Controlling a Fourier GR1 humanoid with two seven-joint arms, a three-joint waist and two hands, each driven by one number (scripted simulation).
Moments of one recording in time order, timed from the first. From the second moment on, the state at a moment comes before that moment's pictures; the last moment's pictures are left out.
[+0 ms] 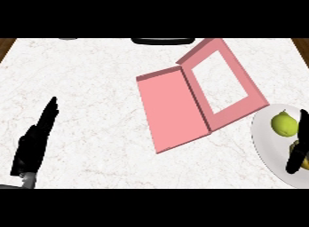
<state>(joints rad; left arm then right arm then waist) 0.00 0.45 -0.22 -1.52 0.09 0.30 0.05 -0.22 -0.79 0.45 -1.50 0.58 0.26 1.09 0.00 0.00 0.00</state>
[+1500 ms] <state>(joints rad) 0.01 0.35 -0.11 -1.53 -0.03 0.21 0.08 -0.13 -0.59 0.23 -1.37 0.87 0.31 0.97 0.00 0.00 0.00</state>
